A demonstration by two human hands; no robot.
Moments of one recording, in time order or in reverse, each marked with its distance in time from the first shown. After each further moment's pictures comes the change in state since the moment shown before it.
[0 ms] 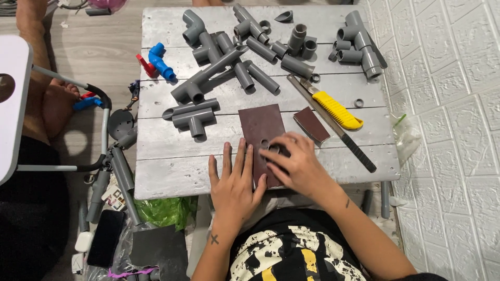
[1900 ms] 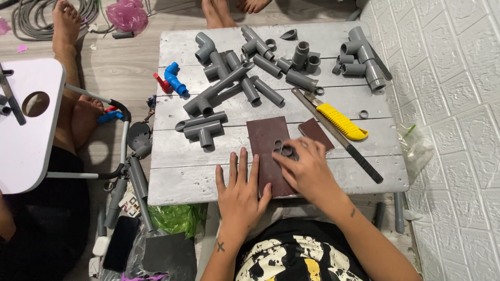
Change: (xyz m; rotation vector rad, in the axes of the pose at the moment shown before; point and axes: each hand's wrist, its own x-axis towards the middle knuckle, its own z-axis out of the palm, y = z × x) left_hand 0.002 0.005 -0.008 0.006 -0.072 -0.037; right_hand 0.006 0.001 -0.017 -0.045 -0.096 0.120
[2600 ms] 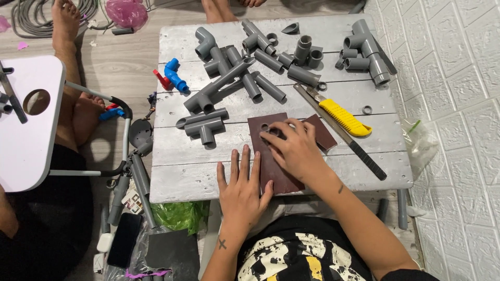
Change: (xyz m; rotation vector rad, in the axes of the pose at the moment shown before) left_hand -0.002 -0.003 0.008 0.033 0.038 0.024; right_hand 0.038 0.006 0.027 -0.098 0.042 -0.011
